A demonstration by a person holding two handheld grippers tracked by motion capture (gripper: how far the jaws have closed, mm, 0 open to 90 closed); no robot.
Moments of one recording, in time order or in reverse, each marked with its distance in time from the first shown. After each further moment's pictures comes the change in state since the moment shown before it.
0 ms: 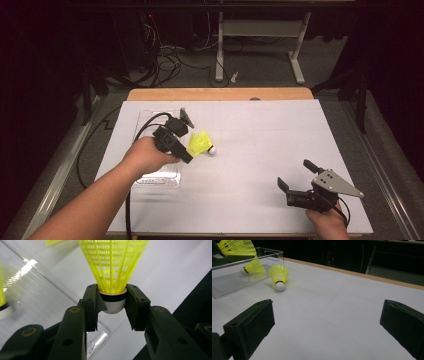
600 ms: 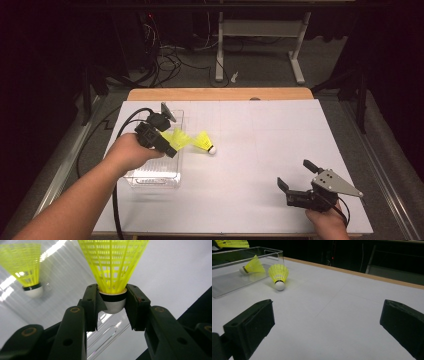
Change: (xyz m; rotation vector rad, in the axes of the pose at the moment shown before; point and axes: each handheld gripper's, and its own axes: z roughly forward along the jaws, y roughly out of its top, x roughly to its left) left arm 0.030 -0.022 -0.017 -0.013 0.051 -0.083; right arm 0.000 0.000 0.001 0.002 -0.002 0.000
